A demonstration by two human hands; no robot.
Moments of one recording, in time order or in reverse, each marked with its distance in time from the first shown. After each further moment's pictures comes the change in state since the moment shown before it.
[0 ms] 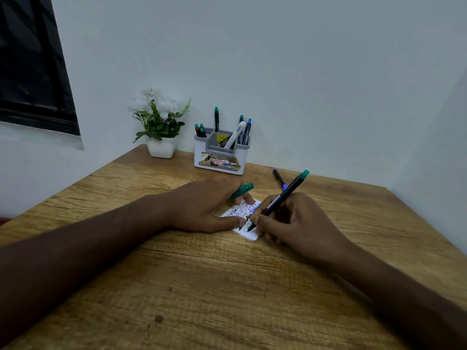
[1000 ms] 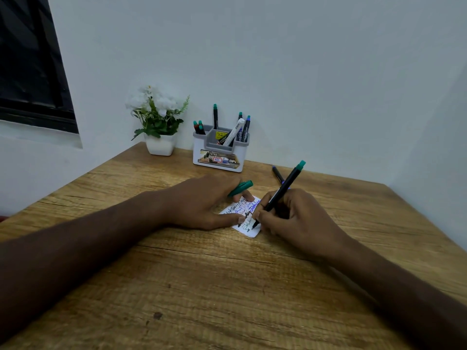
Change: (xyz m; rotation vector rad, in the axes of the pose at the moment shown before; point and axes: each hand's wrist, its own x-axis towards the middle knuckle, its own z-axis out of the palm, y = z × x) left_hand -0.001 0.007 -0.004 -0.010 0.022 0.019; right_hand 0.004 0.002 0.001 -0.059 0.010 -0.002
